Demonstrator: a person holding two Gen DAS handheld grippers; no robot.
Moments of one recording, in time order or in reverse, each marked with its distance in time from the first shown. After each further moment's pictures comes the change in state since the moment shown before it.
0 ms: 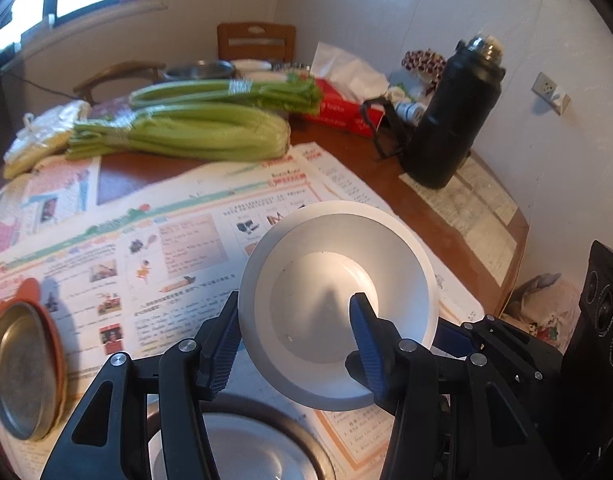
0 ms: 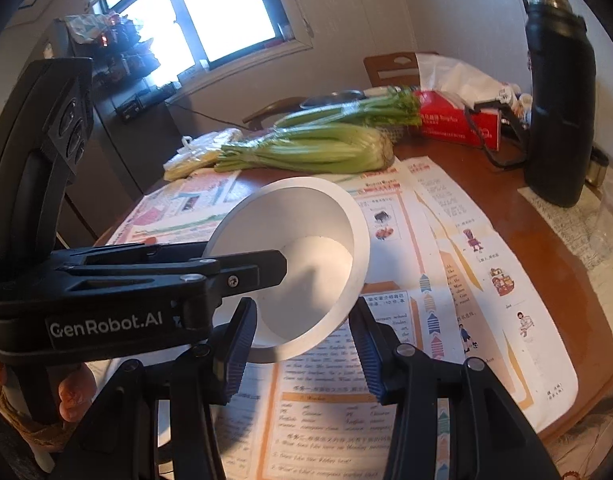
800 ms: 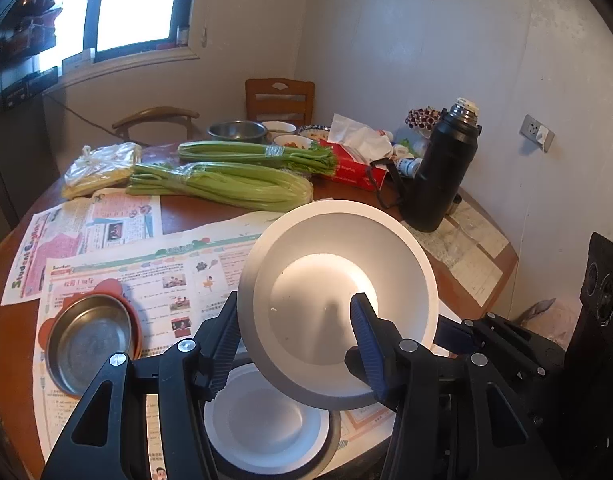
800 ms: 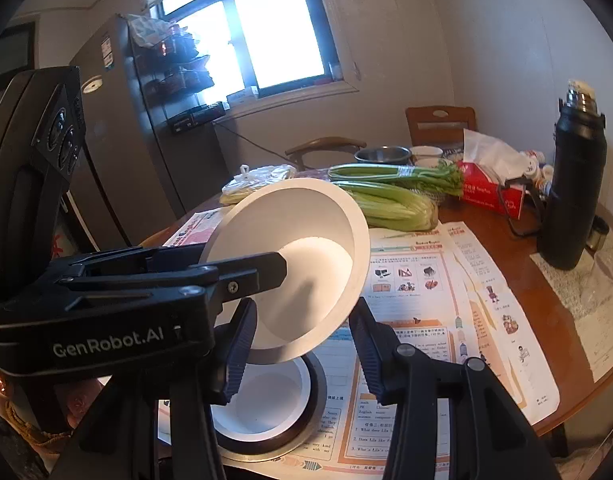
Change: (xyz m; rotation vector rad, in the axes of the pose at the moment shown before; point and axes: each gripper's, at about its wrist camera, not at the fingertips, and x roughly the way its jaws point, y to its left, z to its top) left arm -0.112 0.006 -0.024 -0.025 -0.173 0.049; right arm -0.067 0.075 0.010 -0.128 -0.115 0.053
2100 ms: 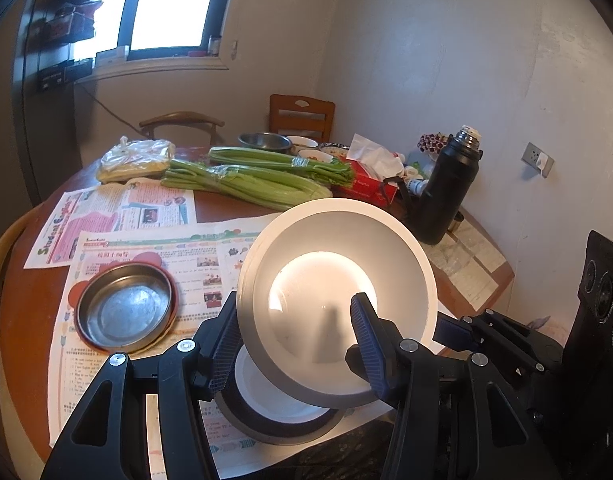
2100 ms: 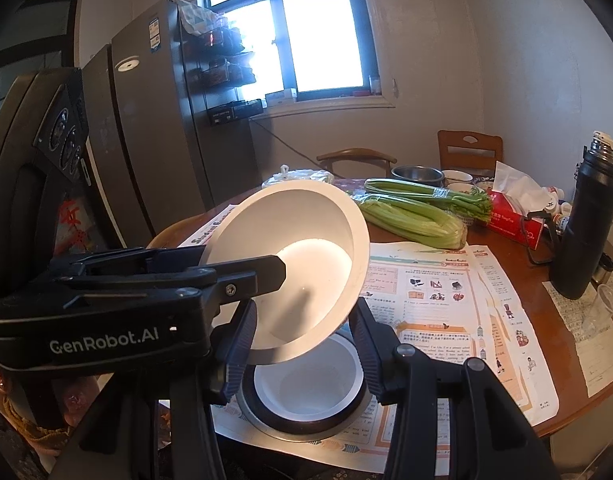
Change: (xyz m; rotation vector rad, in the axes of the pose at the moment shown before) left arm -0.059 0.025 -0.039 -0.084 -0.069 0.025; right arm -0.023 0.052 -0.011 -0.124 -0.010 0.051
